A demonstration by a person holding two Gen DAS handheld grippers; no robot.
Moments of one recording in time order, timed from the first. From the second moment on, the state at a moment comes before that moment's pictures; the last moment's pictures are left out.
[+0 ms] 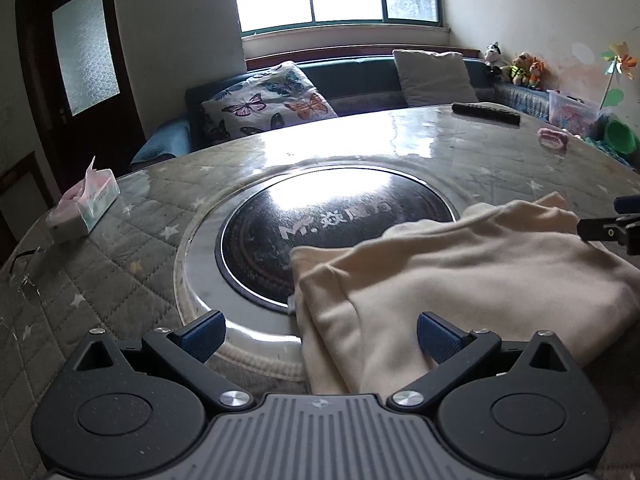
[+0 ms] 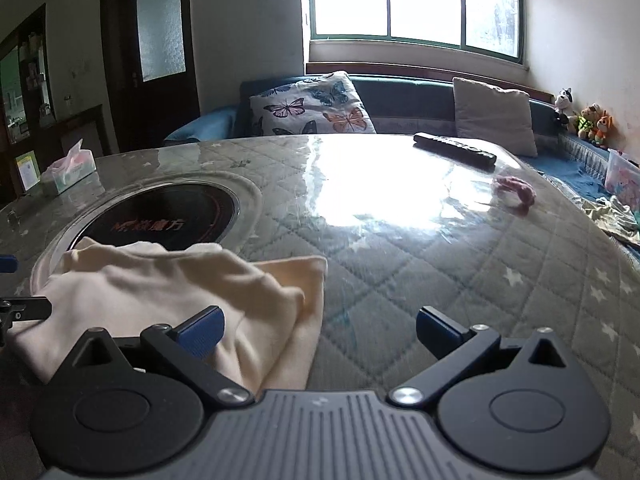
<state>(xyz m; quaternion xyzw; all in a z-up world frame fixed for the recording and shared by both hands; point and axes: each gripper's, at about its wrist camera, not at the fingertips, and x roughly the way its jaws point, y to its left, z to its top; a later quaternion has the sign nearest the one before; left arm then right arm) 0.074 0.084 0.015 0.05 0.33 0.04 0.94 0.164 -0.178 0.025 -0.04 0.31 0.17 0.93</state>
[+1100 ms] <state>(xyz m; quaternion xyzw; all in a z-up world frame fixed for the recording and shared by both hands) 0.113 0.123 0.012 0.00 0.37 0.09 0.93 0.168 -0.150 0.039 -0.09 0.30 0.22 0.92</state>
